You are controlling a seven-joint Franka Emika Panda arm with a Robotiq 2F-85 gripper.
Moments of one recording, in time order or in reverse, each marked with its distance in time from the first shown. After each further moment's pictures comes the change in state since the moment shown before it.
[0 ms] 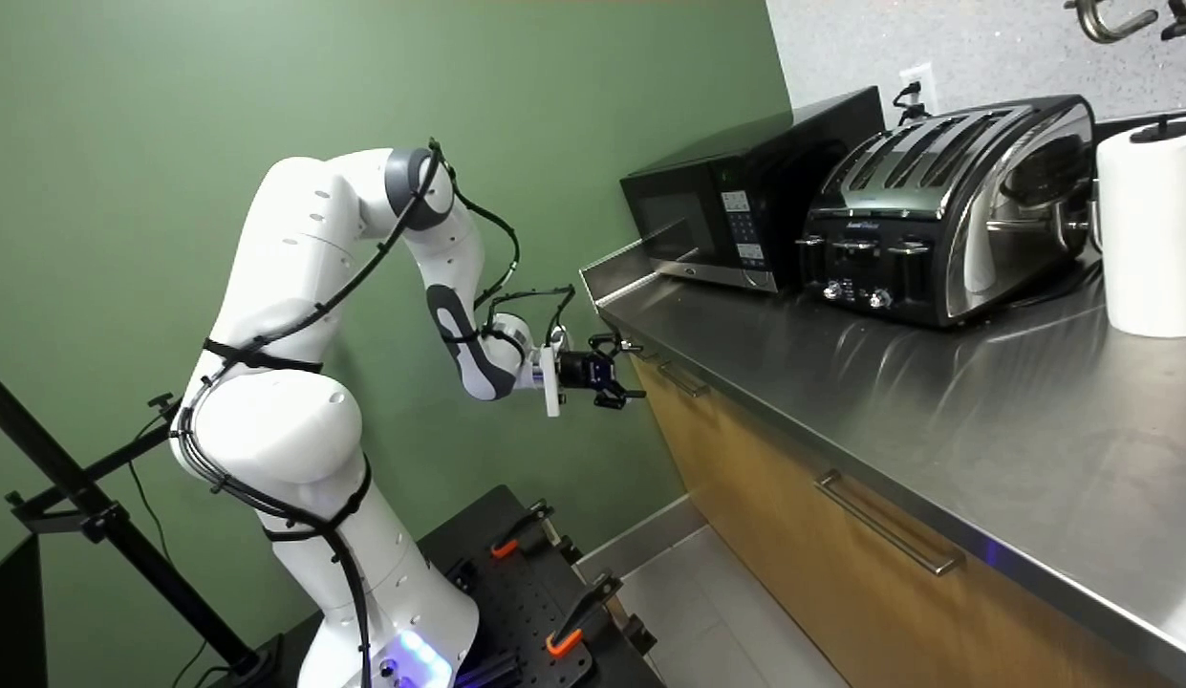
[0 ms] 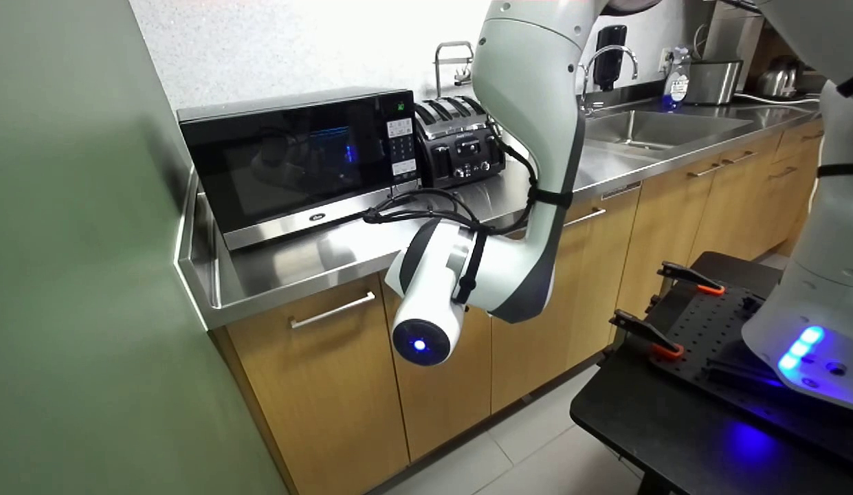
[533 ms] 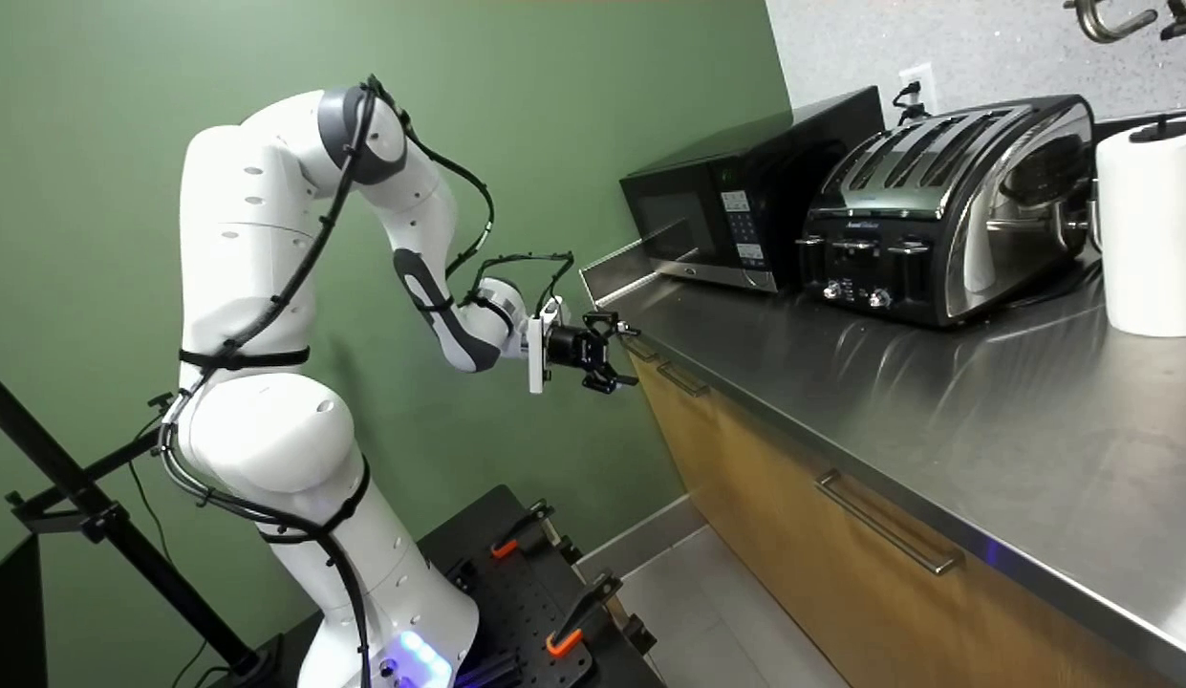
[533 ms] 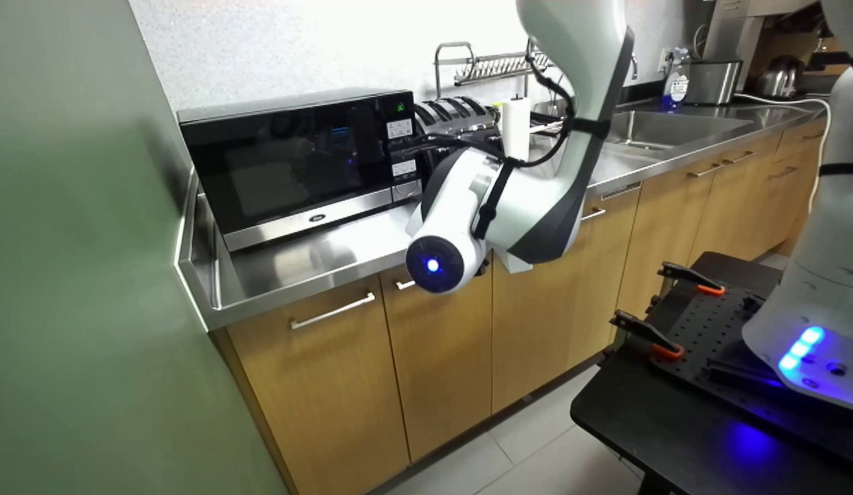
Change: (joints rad) arm -0.102 -0.253 0.030 -0.192 0.125 0.106 -0.059
